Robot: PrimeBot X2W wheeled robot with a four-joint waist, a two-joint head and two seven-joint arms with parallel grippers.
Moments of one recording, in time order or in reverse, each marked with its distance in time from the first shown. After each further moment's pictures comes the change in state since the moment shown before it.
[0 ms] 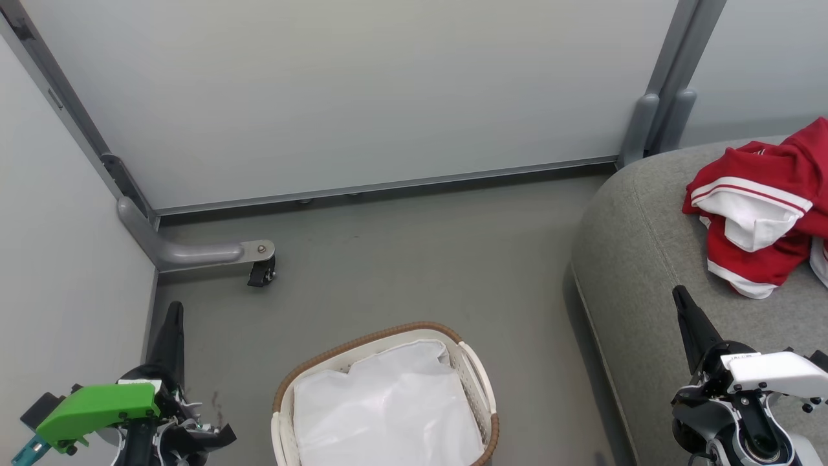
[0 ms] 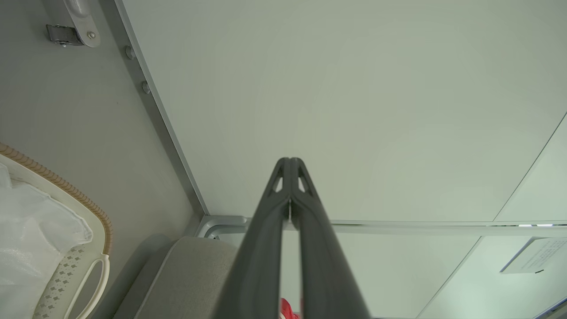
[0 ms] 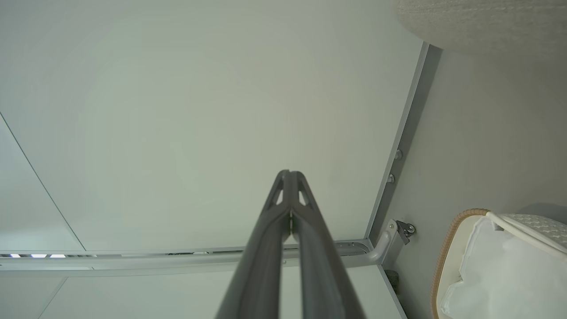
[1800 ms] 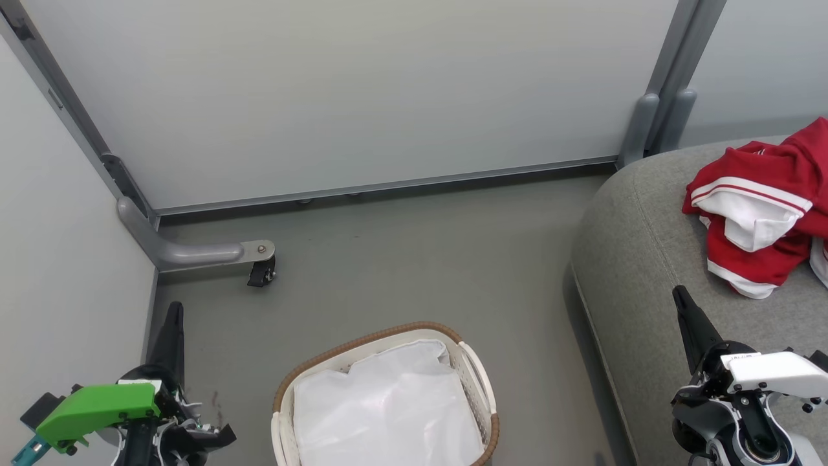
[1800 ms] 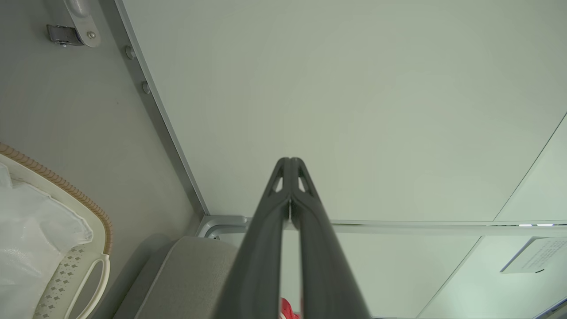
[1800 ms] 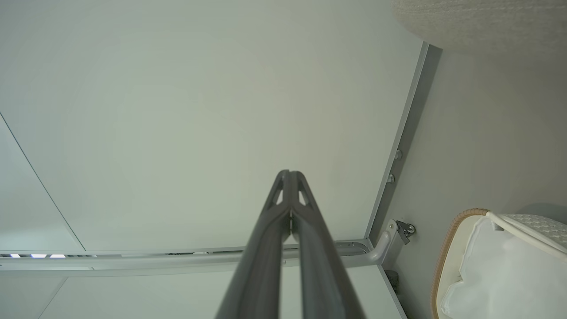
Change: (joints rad) left arm 0.001 0.000 0.000 0.000 0.000 0.000 0.000; right arm 0.000 0.000 0.000 0.000 0.000 0.000 0.000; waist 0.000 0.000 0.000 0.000
